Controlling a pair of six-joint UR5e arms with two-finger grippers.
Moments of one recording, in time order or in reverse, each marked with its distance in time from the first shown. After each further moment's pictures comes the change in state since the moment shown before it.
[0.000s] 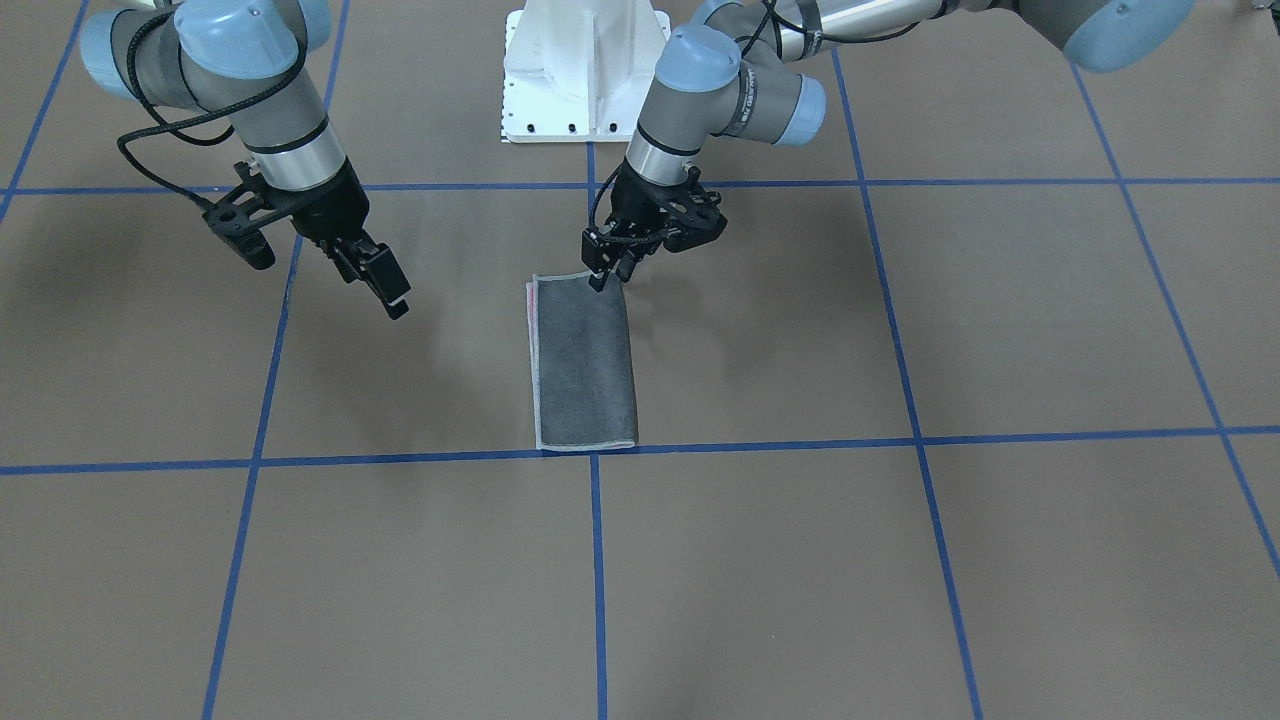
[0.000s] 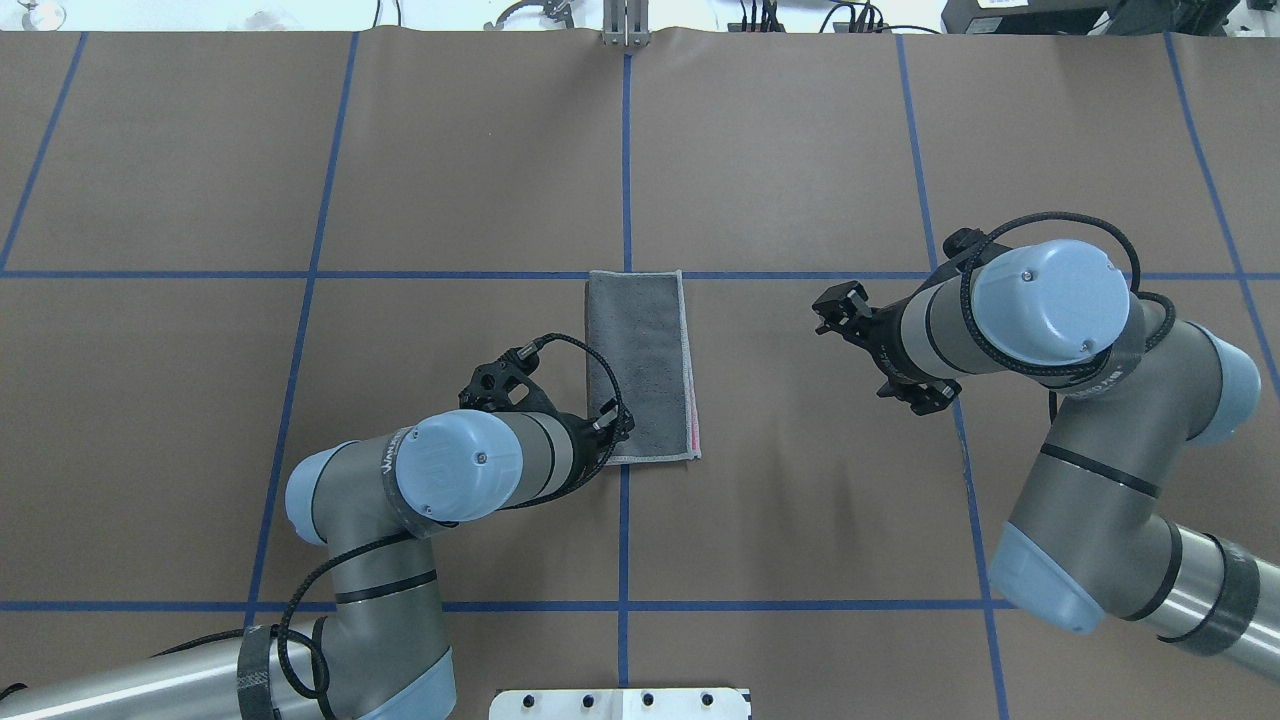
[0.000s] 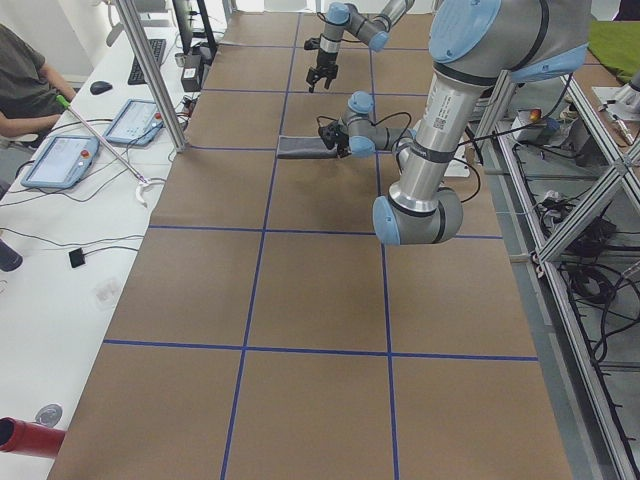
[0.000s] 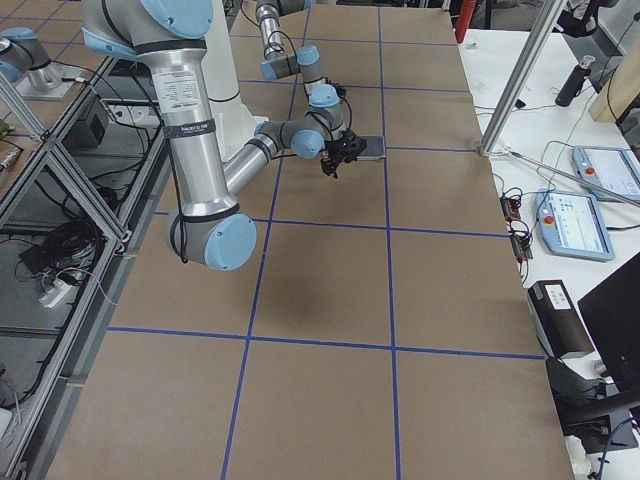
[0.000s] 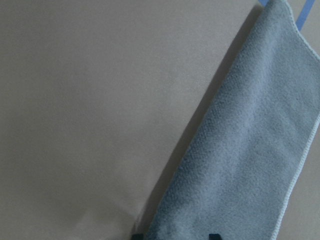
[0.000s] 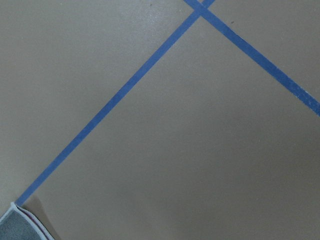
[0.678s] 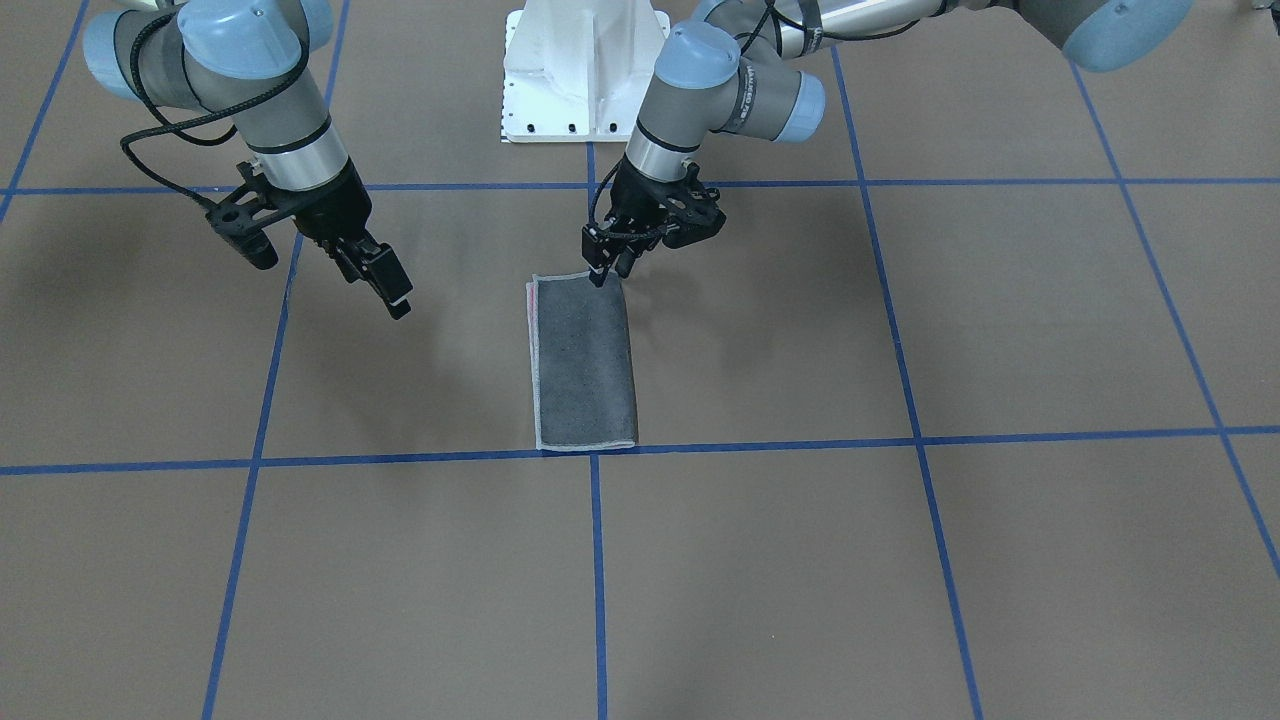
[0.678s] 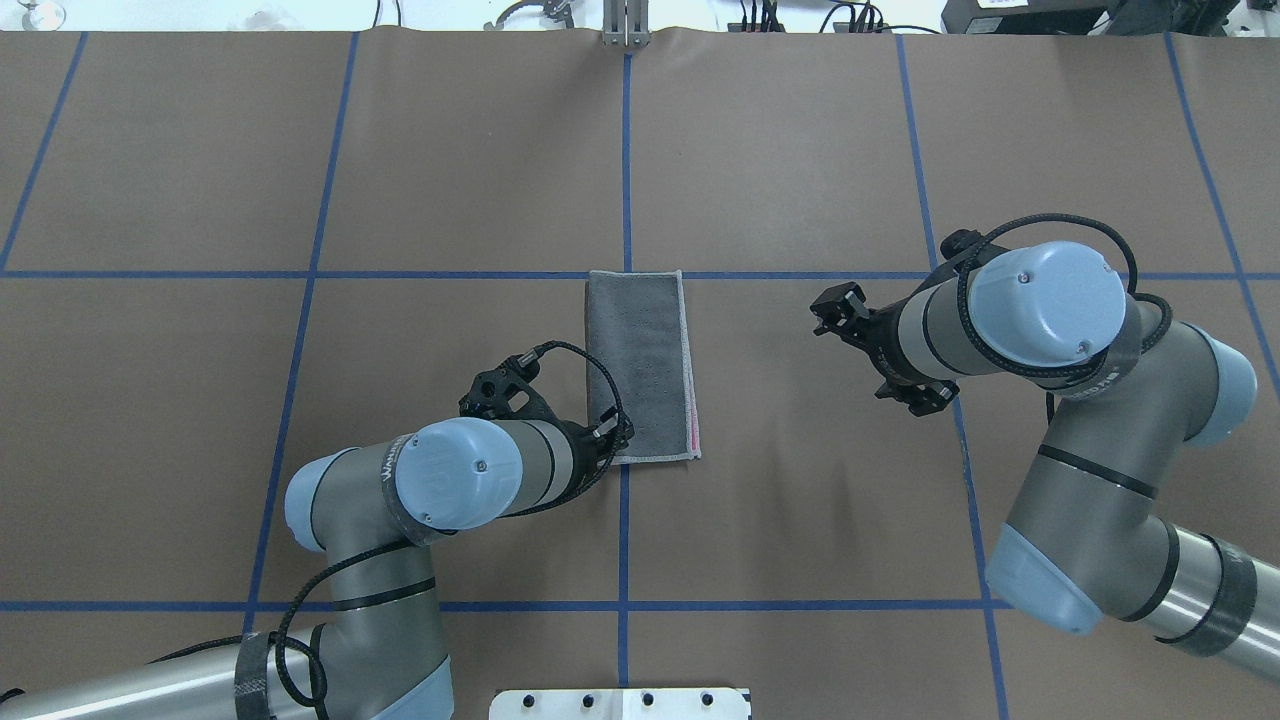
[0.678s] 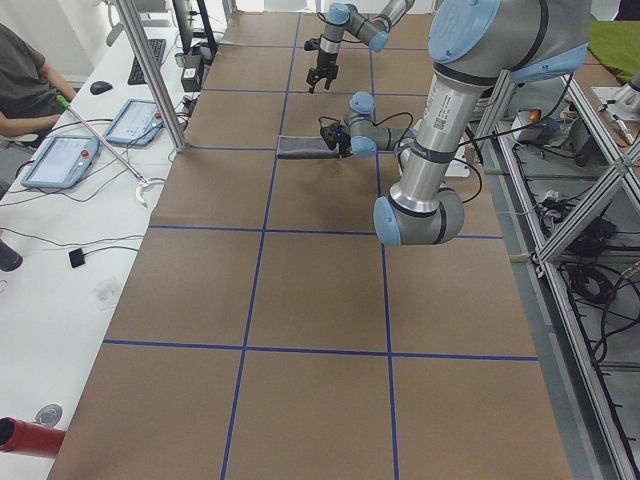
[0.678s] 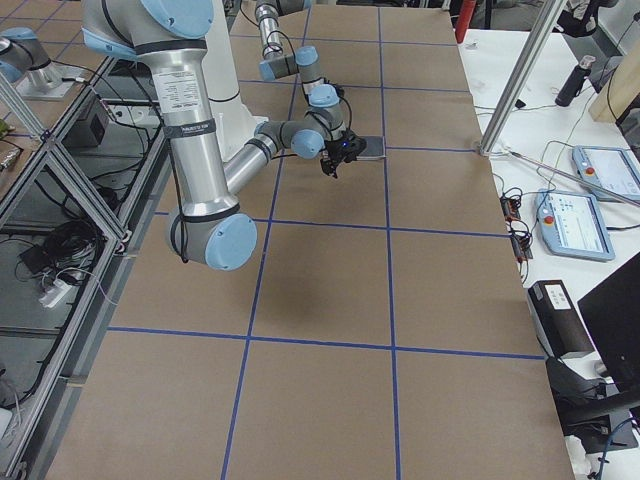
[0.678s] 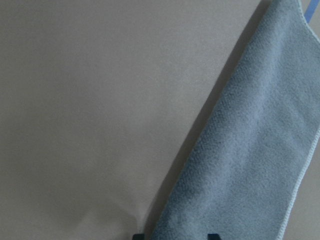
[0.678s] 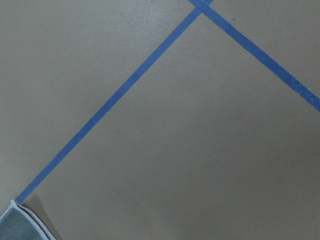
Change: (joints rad) left arm 0.009 0.006 -0.005 0.002 0.000 -0.001; right arm -0.003 0.002 -0.002 0.000 -0.002 0.002
